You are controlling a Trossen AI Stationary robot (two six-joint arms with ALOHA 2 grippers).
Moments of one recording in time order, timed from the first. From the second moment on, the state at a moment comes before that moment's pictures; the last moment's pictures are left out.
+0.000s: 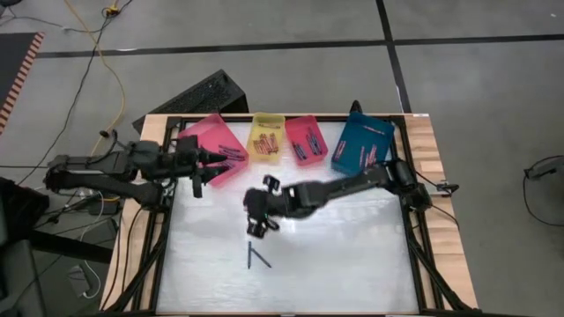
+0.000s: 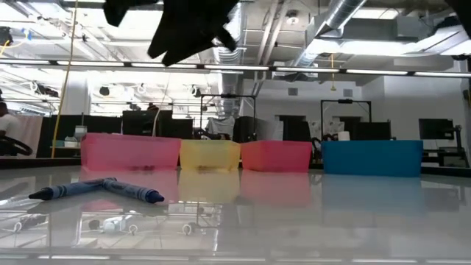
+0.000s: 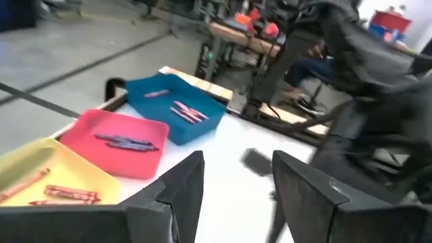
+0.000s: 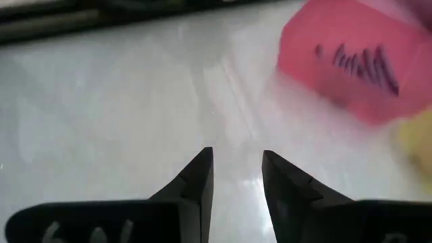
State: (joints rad) left arm -0.01 0.69 0.80 -0.22 -0.22 -0.32; right arm 0.22 2.03 1.85 -0.53 0.37 0.34
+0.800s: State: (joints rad) left arm 0.20 0.99 0.88 0.09 0.58 -0.43; right arm 0.49 2.03 1.51 -0.40 0.50 0.52
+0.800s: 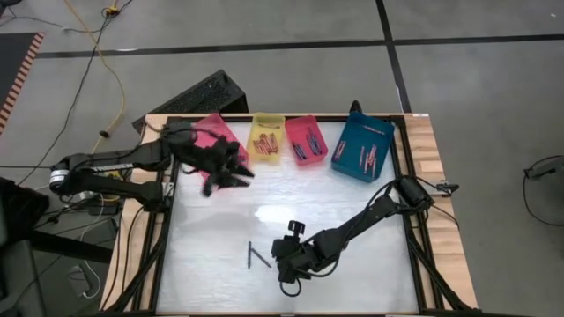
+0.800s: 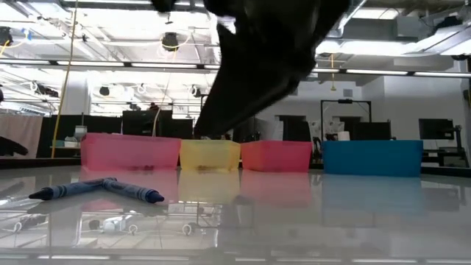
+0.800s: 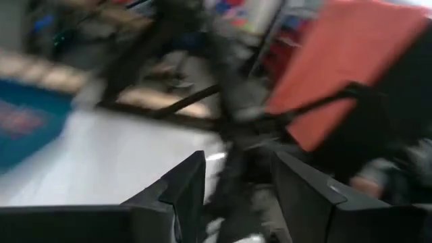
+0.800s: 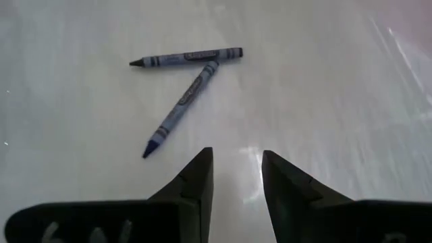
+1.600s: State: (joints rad) left arm -0.84 1.03 1.24 -0.74 -0.67 -0.27; right arm 0.43 2.04 1.60 -0.22 0.47 0.34
